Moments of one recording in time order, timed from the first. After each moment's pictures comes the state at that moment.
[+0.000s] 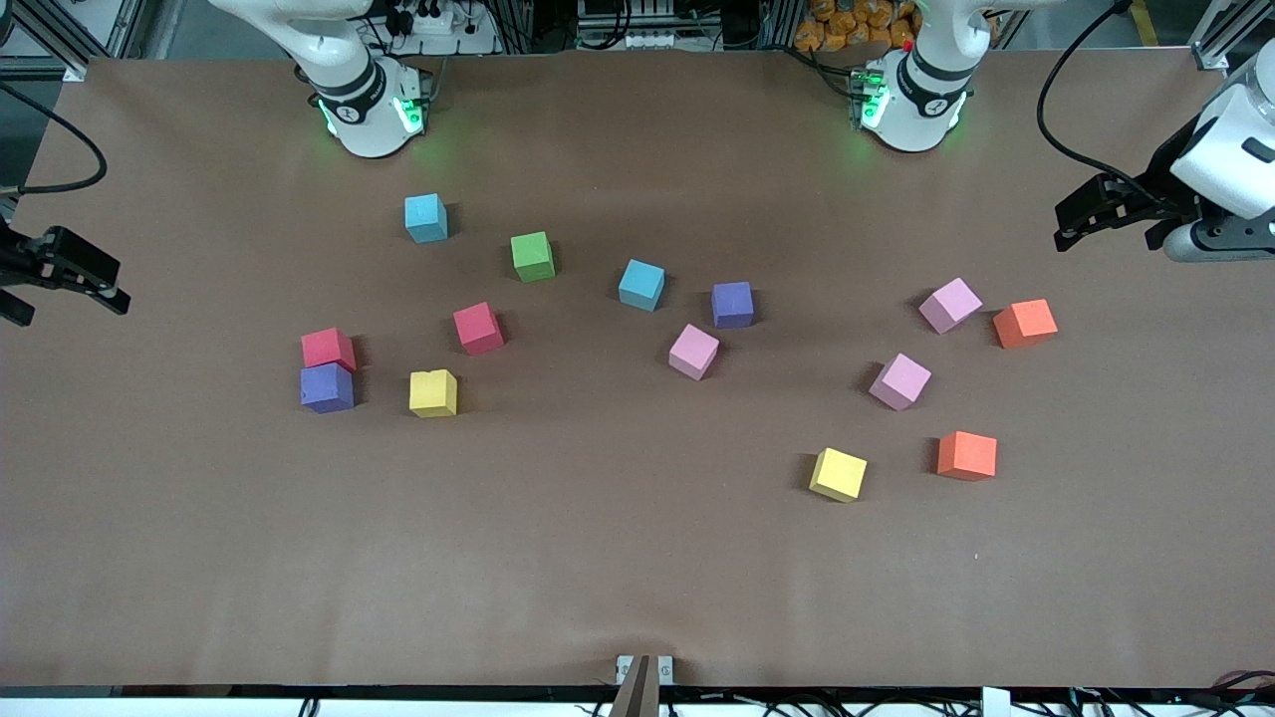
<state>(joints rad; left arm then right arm) -0.06 -0.06 -0.05 -1.63 0.00 1.56 -0.11 -0.06 0.07 0.02 -1.46 0.03 1.66 -0.16</state>
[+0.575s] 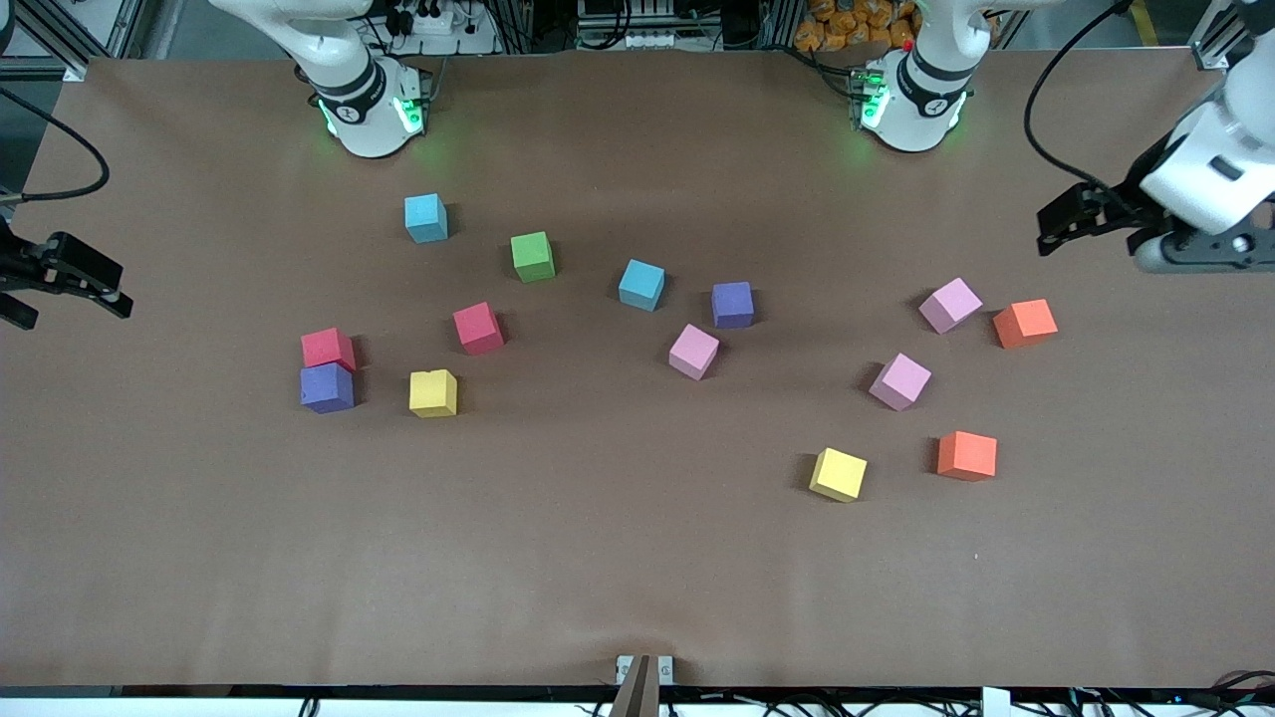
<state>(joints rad) -0.06 -0.02 -0.08 -1.64 0.00 1.56 -0.11 -0.06 0.08 0.01 -1.46 0.03 1.66 -0.16</state>
